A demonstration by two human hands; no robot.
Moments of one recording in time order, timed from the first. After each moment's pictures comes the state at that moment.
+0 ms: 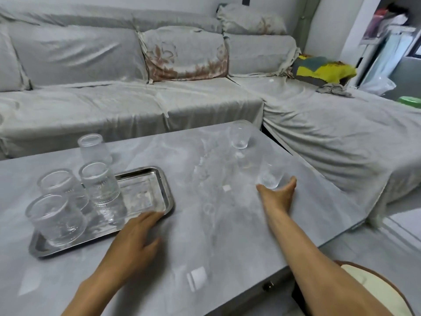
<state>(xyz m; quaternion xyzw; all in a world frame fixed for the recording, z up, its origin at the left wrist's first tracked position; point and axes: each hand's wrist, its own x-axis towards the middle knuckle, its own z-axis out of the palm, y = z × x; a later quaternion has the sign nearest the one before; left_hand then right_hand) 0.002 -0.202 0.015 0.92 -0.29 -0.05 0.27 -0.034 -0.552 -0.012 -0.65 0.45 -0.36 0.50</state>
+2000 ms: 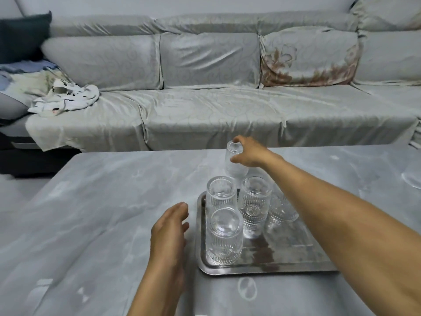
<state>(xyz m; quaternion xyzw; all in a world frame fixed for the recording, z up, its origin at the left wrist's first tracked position) 0.107 -0.016 0.045 0.61 0.24 -0.02 0.75 0.307 -0.224 0.067 -0.97 -0.01 0.01 0.23</state>
